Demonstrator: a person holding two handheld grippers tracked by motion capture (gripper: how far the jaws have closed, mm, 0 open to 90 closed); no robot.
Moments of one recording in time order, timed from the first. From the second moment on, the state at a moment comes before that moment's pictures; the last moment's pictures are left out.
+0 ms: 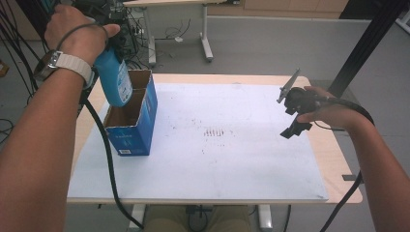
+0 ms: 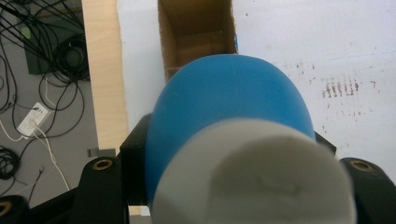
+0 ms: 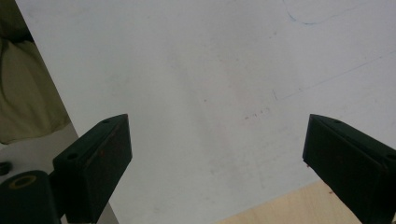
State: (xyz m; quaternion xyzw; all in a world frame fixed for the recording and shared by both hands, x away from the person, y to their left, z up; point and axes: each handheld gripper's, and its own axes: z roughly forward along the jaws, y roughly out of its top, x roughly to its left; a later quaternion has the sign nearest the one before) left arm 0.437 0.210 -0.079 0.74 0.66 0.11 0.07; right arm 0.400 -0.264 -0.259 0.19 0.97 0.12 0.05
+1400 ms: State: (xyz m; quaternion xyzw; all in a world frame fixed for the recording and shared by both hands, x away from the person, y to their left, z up) left arm 0.451 0.216 -0.136 0.74 0.66 0.12 0.08; right arm 0.399 -0.267 -0.265 0.20 0.97 0.12 0.04
